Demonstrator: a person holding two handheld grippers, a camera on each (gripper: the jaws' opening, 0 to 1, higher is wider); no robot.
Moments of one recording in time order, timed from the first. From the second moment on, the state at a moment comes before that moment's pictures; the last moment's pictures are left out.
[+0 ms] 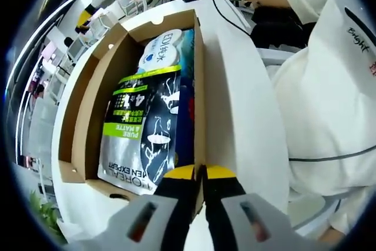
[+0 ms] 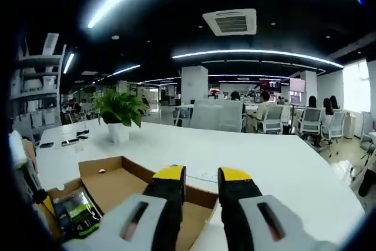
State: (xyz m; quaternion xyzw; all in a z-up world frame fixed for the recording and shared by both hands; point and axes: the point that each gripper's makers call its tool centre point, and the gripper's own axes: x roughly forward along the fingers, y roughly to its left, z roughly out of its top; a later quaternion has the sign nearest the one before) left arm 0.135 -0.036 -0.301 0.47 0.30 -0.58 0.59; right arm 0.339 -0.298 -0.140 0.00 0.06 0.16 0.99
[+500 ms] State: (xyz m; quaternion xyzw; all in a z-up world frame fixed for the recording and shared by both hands) left arm 0.136 -0.036 -0.303 0.46 0.30 -0.58 0.60; right arm 0.315 -0.289 -0.136 -0.03 0.06 0.19 0.98
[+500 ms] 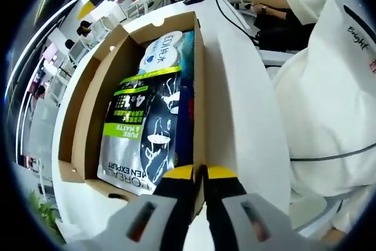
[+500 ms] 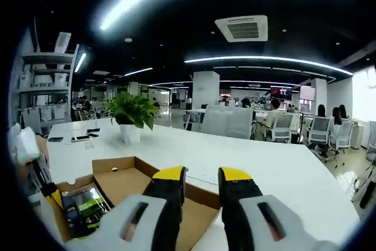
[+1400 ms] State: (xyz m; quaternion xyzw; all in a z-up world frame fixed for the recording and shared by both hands) left arm 0.137 -0.034 -0.305 0.46 0.32 -0.56 0.61; right arm 0.260 -0.267 -0.136 -0.02 0.08 0.27 0.96
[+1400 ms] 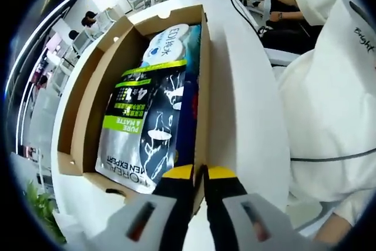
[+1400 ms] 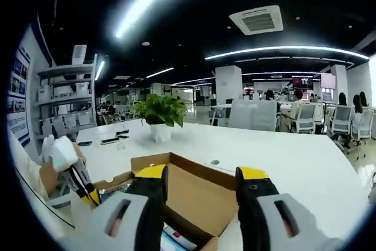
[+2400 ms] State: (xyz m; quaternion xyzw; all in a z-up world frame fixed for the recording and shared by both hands) left arm 0.137 -0.032 -0.315 0.48 0.29 -0.58 0.60; right arm 0.228 -0.253 -0.171 -0.01 0.11 0.33 0.94
